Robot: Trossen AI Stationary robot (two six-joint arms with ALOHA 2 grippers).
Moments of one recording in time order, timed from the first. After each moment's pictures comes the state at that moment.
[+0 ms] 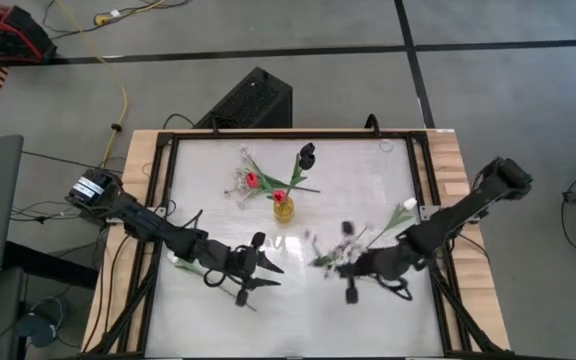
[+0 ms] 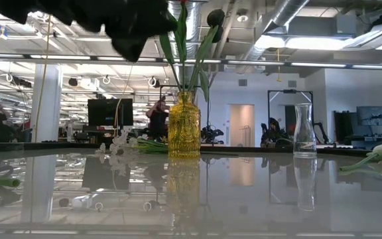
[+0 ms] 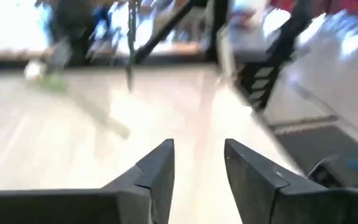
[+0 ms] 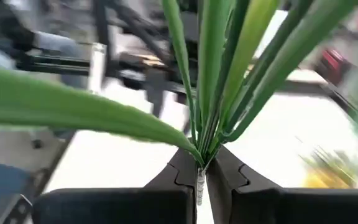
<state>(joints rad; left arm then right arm) -0.43 1.54 0.68 0.64 -0.21 -0.13 0.58 1.34 0.98 -0.01 0.59 0.16</state>
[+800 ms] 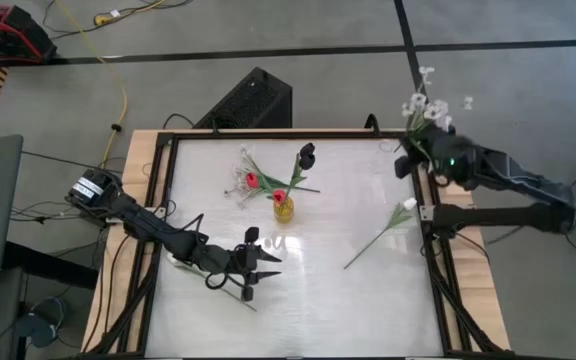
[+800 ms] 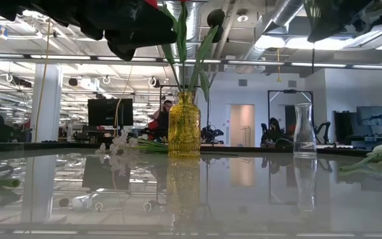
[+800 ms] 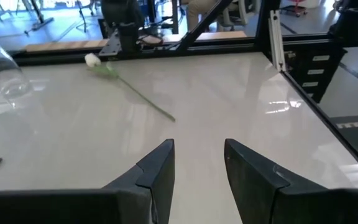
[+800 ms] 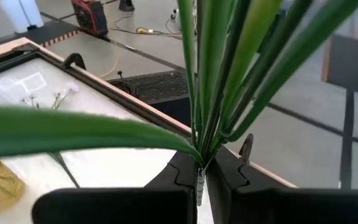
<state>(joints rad) -0.45 1.54 0.68 0.60 -0.41 -0.08 -0.29 0.69 0.98 -0.81 0.64 0.29</state>
